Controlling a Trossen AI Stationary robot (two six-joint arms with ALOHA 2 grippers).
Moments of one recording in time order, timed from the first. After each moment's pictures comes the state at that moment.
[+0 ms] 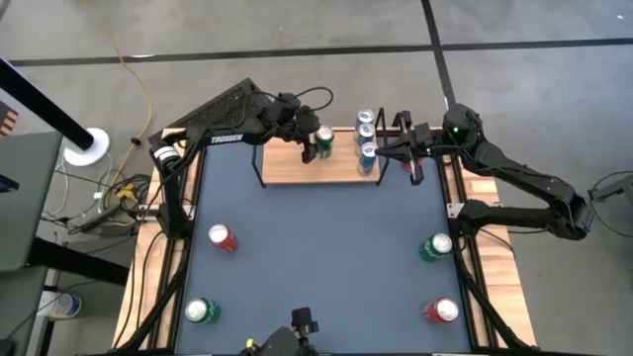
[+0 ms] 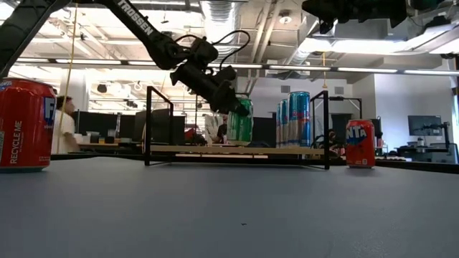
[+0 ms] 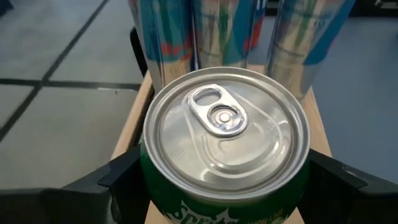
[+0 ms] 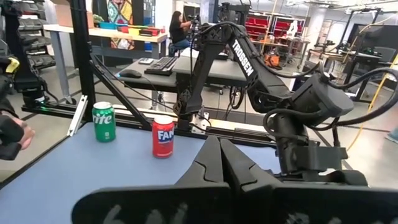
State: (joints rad) left arm 0.66 1.92 1.33 0.12 0.40 0.29; right arm -0.64 0.92 0.83 0.06 -0.74 -0.17
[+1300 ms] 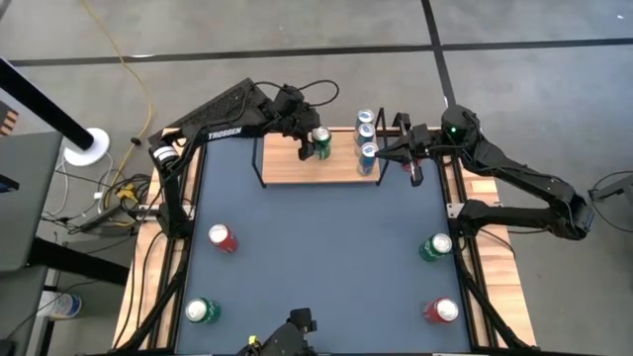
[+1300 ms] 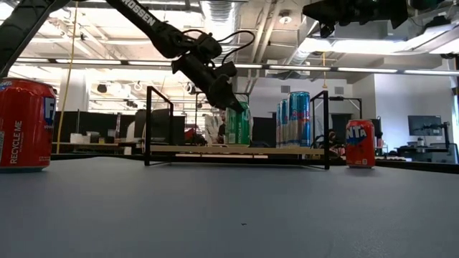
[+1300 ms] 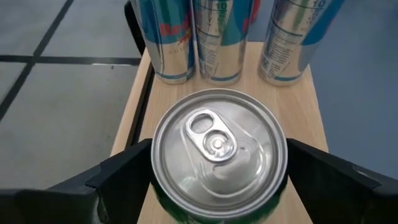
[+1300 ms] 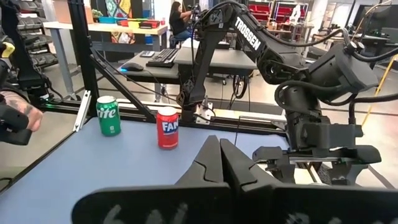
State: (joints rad) left arm 0.66 1.91 1.47 -0.19 0.37 0.38; right arm -0.64 0.92 0.83 0.01 -0.73 -0.16
